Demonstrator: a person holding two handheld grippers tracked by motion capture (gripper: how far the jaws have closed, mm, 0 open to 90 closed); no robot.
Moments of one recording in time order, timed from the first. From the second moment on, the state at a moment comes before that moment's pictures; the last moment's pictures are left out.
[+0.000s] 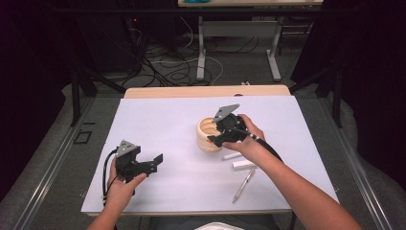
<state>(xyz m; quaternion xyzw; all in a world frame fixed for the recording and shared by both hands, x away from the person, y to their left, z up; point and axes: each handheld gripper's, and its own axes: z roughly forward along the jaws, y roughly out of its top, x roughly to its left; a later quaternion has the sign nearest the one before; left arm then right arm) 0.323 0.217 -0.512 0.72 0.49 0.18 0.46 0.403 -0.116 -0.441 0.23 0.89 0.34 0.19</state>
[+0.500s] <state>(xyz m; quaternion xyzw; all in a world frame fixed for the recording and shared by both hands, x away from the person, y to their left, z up) 0.322 0.213 -0.512 0.73 0.48 0.17 0.46 0.351 -0.176 -0.443 0.30 0.83 0.43 0.21</state>
